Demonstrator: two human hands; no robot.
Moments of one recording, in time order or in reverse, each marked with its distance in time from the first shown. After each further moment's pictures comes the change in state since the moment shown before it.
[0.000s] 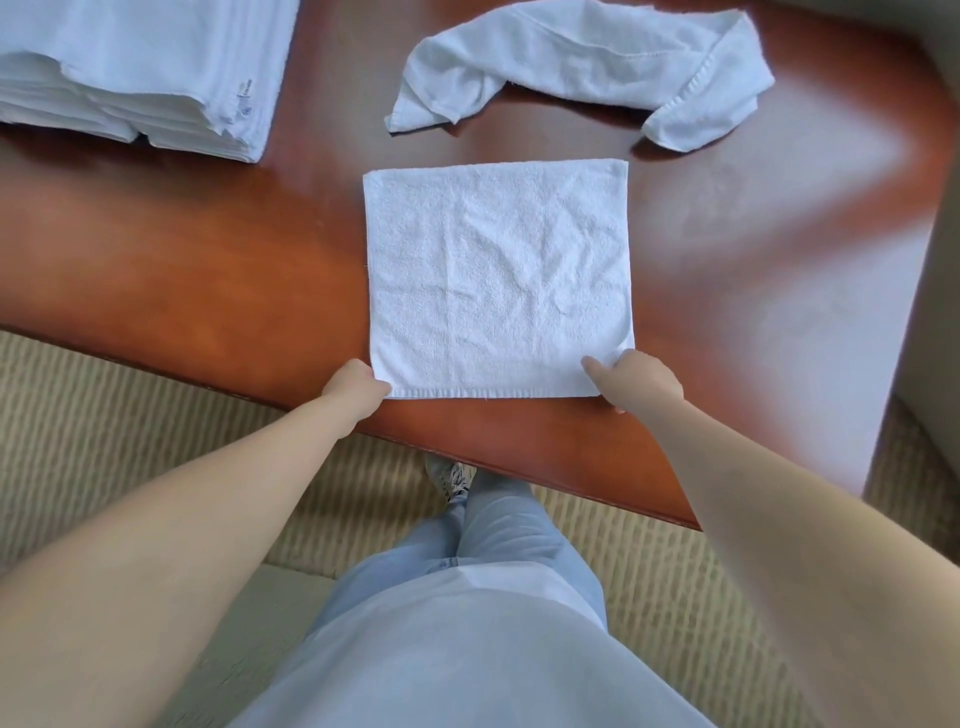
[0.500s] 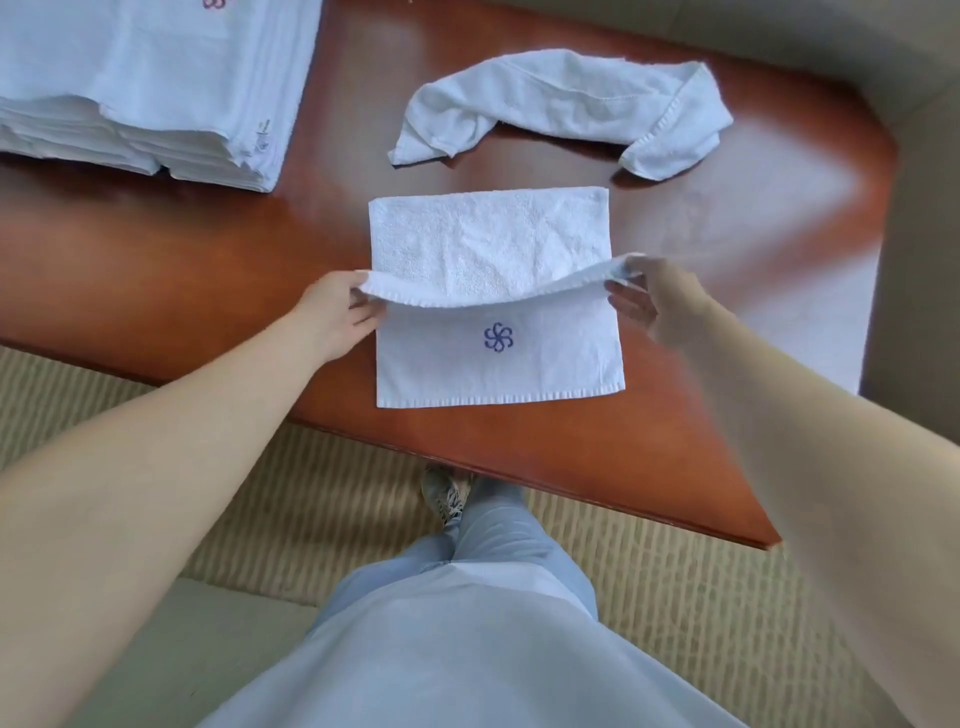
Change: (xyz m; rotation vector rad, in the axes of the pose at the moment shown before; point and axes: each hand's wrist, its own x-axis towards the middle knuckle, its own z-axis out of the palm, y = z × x) left_hand -0.030 0.081 -0.094 -1.187 -0.229 0.084; right_hand -0.018 -0.038 -0.110 1.432 -0.041 -0.065
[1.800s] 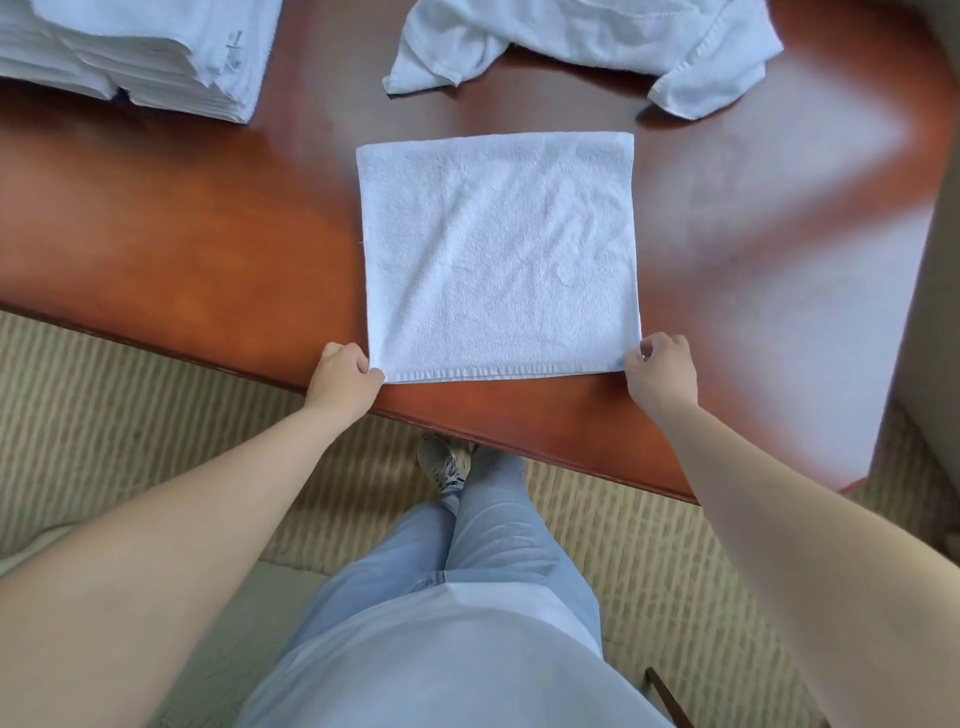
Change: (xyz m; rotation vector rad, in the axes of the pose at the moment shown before) left_hand 0.008 -0.147 -0.077 1.249 0.235 0.252; right_hand 0.004 0.158 -0.060 -1.112 0.264 -0.264
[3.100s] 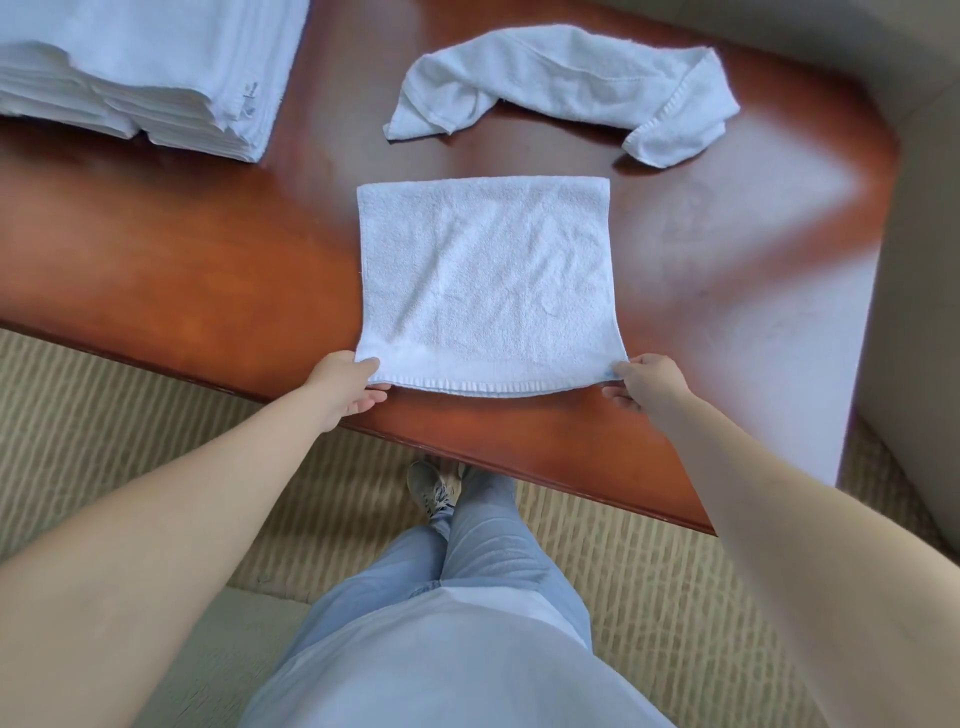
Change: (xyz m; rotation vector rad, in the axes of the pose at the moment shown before) left_hand -0.004 0.049 -0.033 -0.618 -0.262 -0.340; right_hand 0.008 -0.023 -0.037 0.517 -0.227 0.338
